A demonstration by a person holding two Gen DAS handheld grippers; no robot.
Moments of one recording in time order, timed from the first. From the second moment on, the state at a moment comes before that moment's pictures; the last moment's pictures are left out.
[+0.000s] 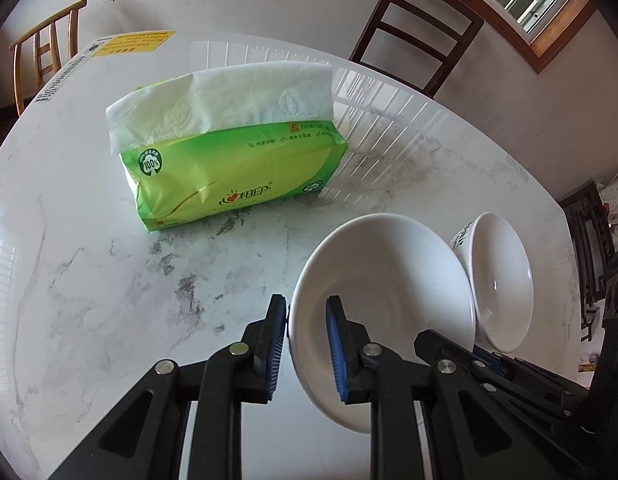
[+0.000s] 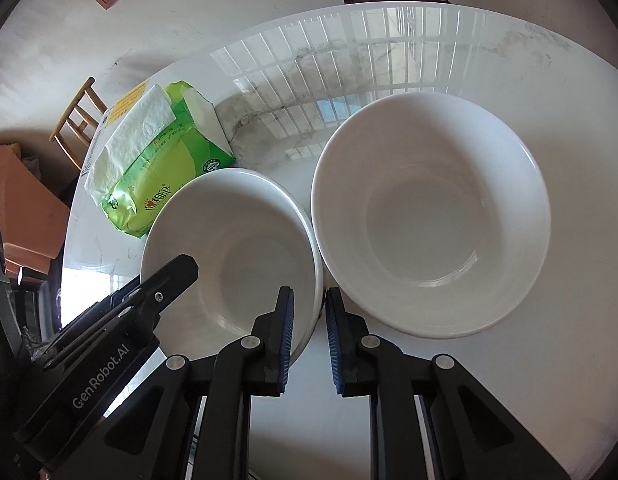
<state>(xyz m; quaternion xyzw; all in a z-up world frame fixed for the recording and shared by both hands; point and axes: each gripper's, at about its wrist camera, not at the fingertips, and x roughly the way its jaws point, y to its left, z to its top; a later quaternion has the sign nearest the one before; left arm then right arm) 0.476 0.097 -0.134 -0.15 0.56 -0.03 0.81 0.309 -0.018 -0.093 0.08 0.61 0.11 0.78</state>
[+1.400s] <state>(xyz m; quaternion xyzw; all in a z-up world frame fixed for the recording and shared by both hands) 0.326 0.034 -0.031 -0.13 0.51 -0.02 0.85 0.182 -0.079 -0.002 0.08 0.55 0.15 0.82</state>
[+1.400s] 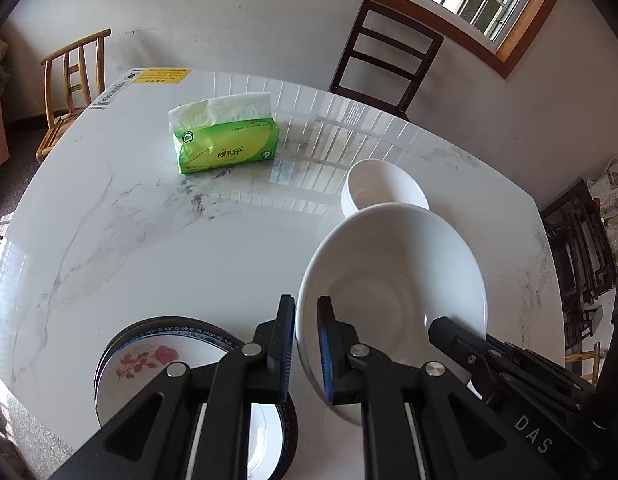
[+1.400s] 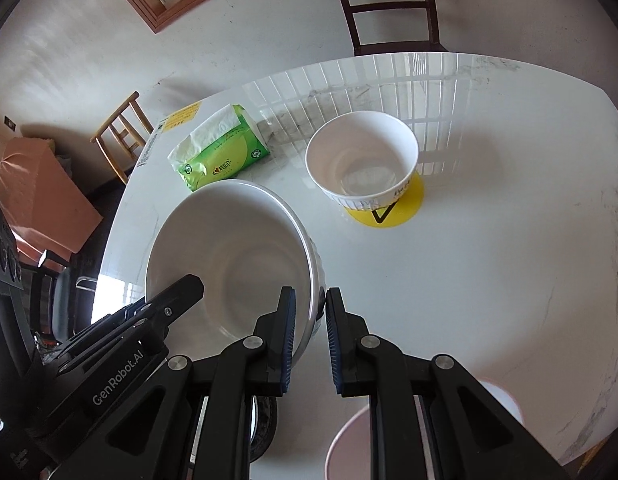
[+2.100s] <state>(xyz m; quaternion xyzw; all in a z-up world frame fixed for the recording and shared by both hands) 0.242 -0.075 -0.051 -0.09 0.55 -0.09 0.82 0.081 -0.195 -0.002 0.11 0.54 0.10 0.83</state>
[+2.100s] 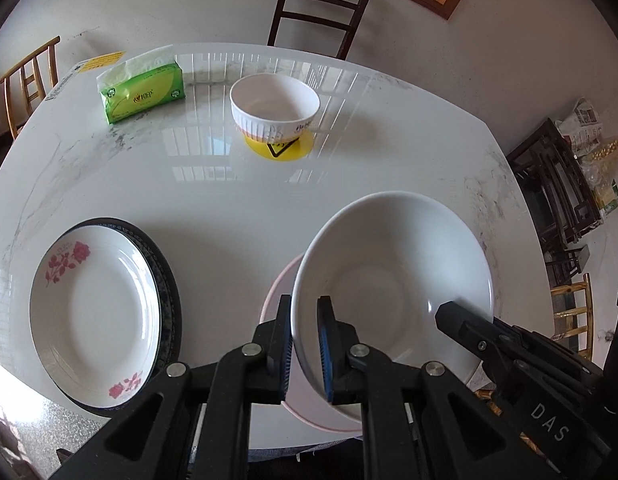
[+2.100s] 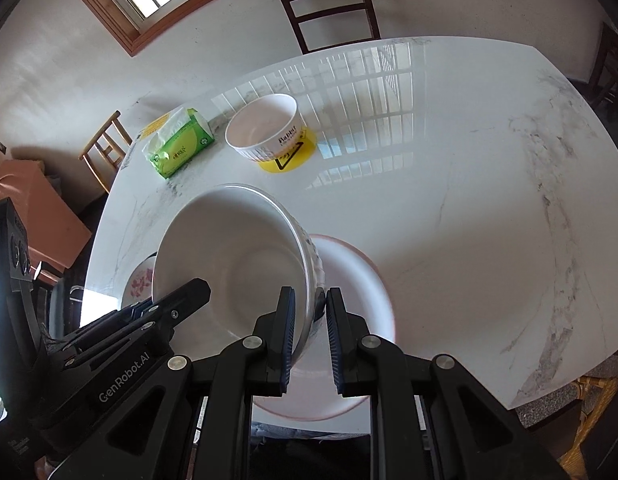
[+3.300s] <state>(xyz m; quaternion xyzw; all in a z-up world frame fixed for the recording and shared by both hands) 0.250 -0.088 -0.103 -0.08 0.60 -0.07 0.79 0.082 -0.200 -0.057 0.09 0.59 0.09 0.80</state>
